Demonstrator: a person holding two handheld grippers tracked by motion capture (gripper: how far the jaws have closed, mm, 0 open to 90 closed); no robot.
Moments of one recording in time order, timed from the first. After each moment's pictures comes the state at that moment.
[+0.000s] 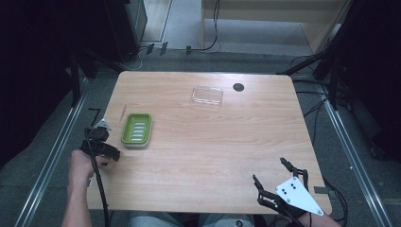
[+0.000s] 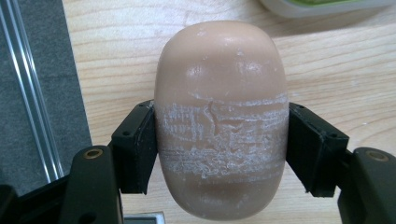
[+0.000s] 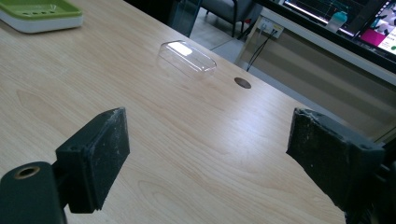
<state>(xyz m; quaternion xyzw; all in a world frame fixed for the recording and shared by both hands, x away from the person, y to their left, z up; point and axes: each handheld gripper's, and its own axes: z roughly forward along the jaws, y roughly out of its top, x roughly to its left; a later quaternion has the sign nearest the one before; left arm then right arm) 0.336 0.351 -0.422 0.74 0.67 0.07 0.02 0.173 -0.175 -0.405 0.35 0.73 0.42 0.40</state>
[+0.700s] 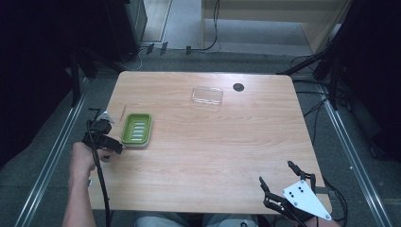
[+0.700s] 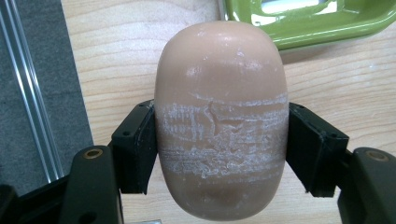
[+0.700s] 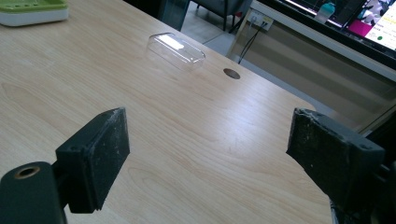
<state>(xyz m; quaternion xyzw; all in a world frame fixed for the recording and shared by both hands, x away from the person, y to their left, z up) 0.348 0.341 -0.401 0.75 0.65 0.08 0.04 0.166 -0.187 -0.406 0.37 0.72 0.41 0.41</state>
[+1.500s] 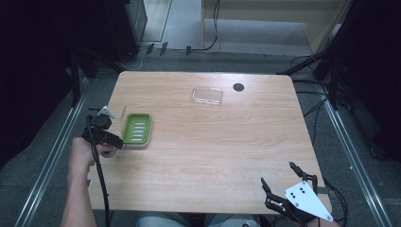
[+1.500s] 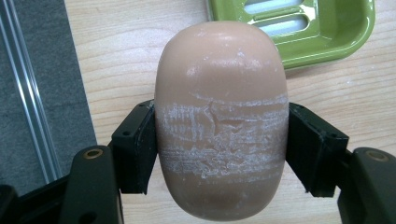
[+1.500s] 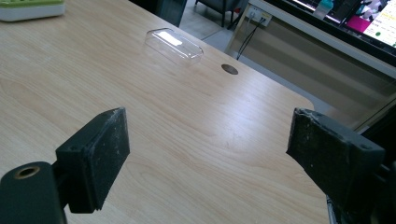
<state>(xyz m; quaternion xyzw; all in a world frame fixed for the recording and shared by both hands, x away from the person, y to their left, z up) 0.355 0.338 -0.389 0.76 0.64 0.09 0.05 0.163 -0.189 -0.406 0.38 0.73 0.40 0.41</state>
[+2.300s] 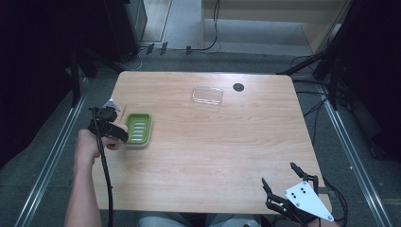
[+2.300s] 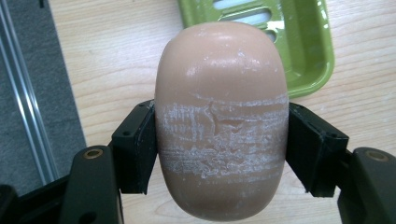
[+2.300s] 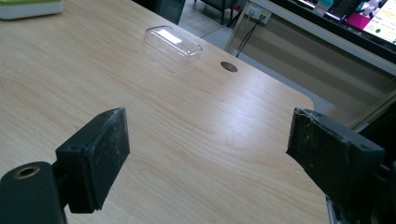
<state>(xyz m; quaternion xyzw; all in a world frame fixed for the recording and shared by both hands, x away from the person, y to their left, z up) 0.375 0.323 -0.380 0.77 0.63 0.09 0.07 0.162 -0.191 -0.406 0.38 0.73 0.40 0.41</state>
